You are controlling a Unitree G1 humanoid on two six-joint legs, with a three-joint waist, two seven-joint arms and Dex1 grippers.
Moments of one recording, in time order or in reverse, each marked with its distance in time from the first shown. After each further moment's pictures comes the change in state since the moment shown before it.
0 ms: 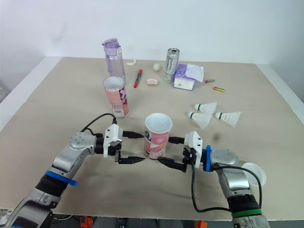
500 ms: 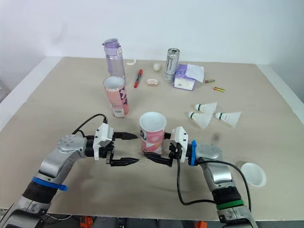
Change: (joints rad) left arm 0.070 0.057 0.048 -0.125 -0.093 0.109 -0.001; right arm -0.077 0.100 0.077 0.033 -0.018 -0.002 -0.036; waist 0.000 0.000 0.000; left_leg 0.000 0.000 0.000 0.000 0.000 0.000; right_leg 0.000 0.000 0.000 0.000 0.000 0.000
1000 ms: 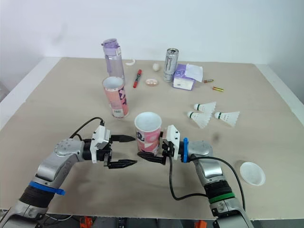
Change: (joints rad) left arm 0.045 0.010 0.016 -0.009 -0.024 0.003 0.010; right arm -0.072 0.041 0.050 0.084 -0.034 -0.054 0.014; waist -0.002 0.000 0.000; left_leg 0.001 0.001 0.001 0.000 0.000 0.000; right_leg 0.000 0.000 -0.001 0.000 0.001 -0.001
